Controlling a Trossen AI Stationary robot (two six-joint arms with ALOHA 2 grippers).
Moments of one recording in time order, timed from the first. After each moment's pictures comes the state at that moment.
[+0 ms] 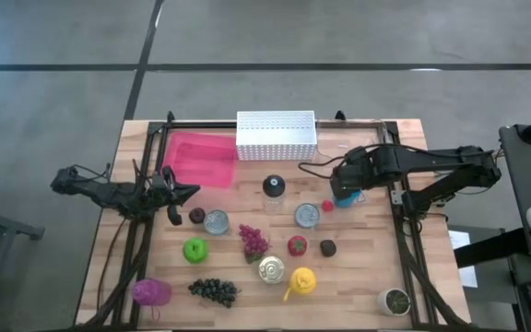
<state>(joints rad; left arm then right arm) -0.32 0.01 0.04 -0.04 -0.62 -0.21 0.04 1.35 1.31 -1.53 0.37 1.25</state>
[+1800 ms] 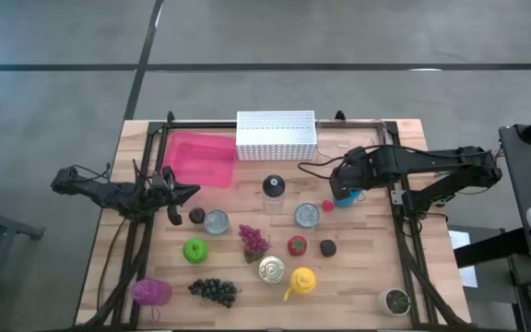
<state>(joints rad) -0.33 0.01 0.04 -0.04 -0.62 -0.21 0.04 1.35 1.28 -1.50 0.37 1.25</state>
